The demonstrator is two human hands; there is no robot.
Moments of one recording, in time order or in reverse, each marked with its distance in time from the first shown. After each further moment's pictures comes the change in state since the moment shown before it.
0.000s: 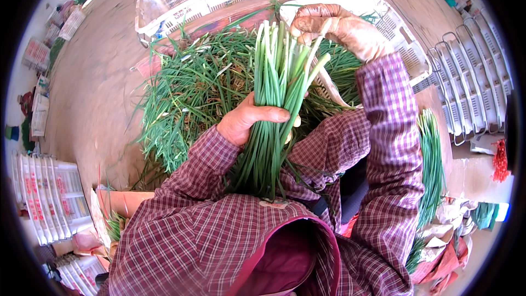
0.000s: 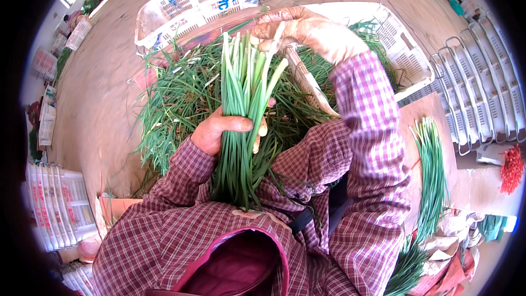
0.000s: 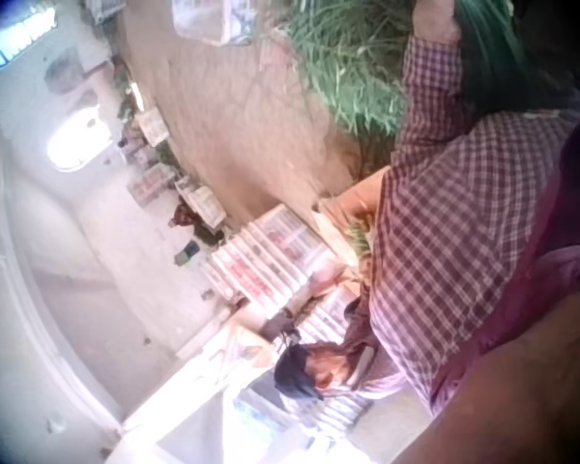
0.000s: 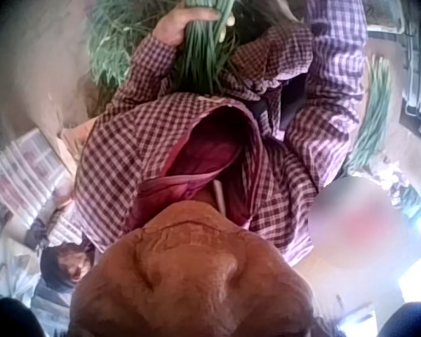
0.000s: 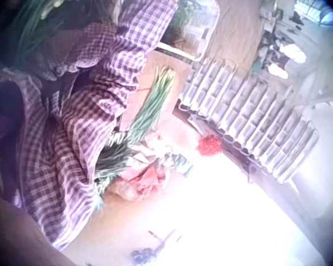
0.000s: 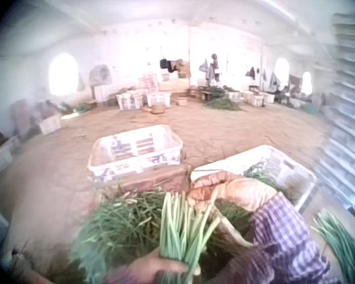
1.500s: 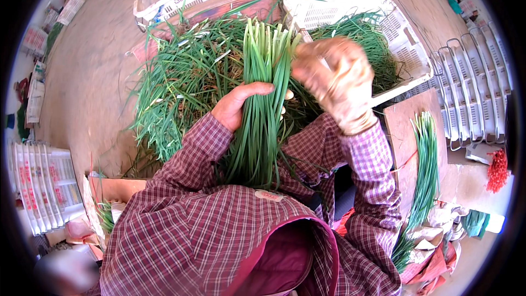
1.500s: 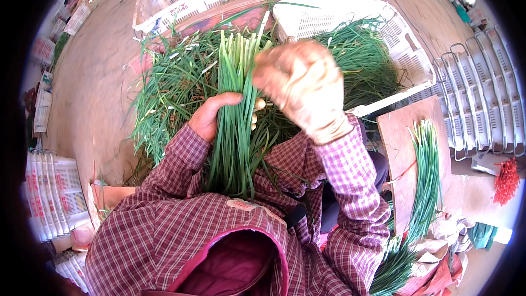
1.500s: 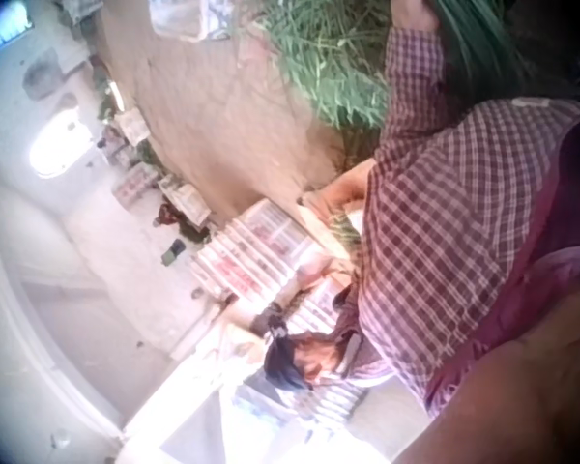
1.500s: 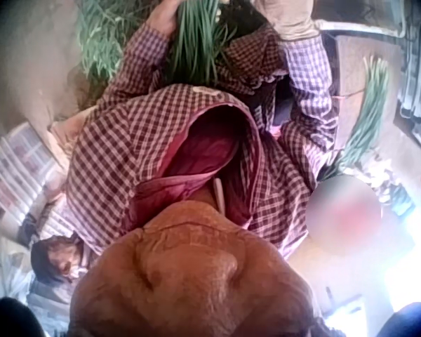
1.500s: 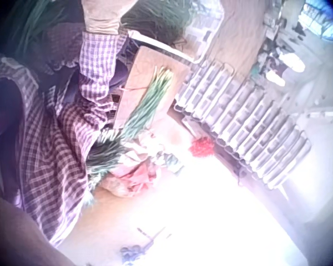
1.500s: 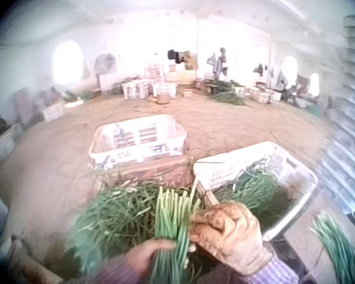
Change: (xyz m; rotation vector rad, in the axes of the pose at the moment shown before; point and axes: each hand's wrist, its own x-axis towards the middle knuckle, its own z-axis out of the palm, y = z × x) left_hand 0.004 -0.015 -0.031 -0.134 0.198 -0.056; right_hand -0.044 0.032 0.083 -1.435 0.607 -0.608
